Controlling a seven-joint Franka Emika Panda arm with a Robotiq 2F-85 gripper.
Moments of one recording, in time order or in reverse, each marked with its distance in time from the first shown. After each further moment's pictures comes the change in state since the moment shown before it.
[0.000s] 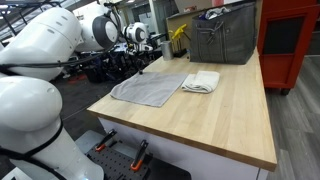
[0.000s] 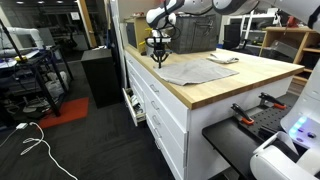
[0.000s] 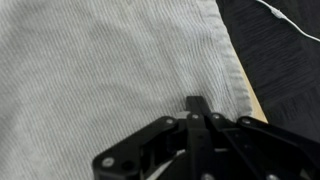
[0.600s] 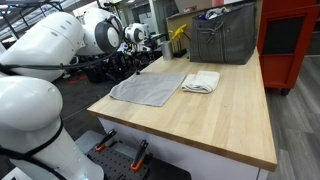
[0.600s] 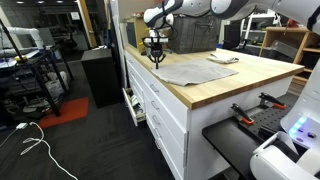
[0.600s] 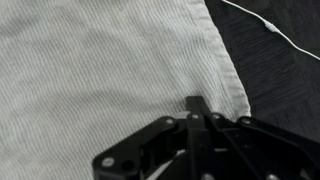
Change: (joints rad) arm 0.010 0.049 0.029 0.086 0.004 -0.054 -0.004
